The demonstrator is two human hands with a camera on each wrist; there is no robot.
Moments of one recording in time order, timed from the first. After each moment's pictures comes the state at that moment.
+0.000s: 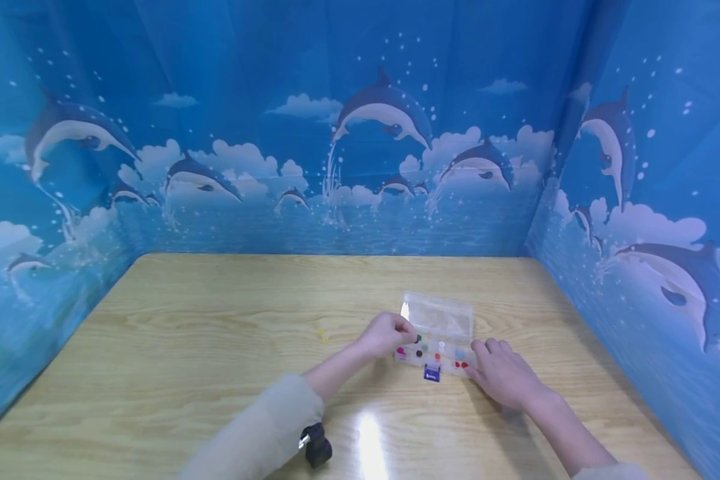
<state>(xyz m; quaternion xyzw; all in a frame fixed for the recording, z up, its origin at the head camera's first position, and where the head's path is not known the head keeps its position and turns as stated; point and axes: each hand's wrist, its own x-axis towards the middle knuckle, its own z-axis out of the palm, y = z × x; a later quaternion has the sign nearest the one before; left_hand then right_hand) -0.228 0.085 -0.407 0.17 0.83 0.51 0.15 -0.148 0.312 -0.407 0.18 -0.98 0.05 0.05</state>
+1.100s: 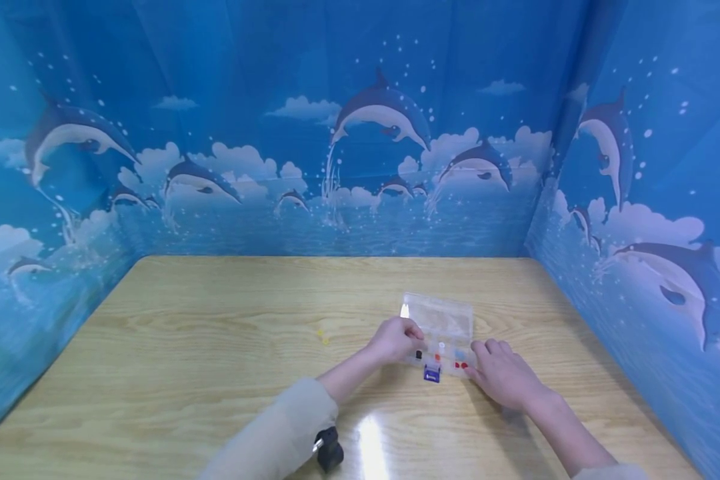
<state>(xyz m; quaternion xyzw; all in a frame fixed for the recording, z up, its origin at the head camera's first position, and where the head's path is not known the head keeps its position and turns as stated) -0.226 0.107 -0.417 0.16 0.87 0.46 0.11 -0.147 0.312 -0.407 0.19 -0.98 0.05 0.06</state>
